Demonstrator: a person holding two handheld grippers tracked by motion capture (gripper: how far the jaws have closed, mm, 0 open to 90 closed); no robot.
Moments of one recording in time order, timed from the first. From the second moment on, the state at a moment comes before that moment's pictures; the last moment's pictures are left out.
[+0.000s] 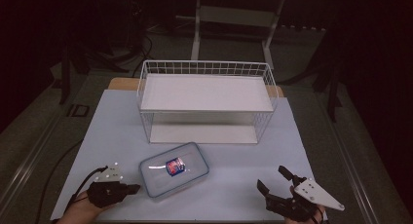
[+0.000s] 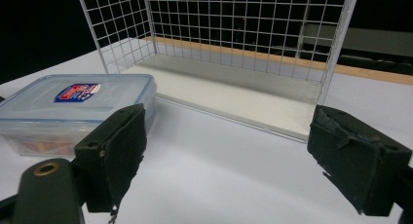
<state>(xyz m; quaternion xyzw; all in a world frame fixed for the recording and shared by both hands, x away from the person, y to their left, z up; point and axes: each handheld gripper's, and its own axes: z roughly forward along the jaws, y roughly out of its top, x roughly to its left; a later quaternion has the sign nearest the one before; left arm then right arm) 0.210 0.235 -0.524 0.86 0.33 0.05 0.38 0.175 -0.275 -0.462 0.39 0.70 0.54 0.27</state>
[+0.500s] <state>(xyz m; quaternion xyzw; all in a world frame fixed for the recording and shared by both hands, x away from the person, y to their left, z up) 0.227 0.229 -0.525 0.87 0.33 0.05 0.37 0.175 -0.276 -0.461 0.39 0.70 0.54 0.27</state>
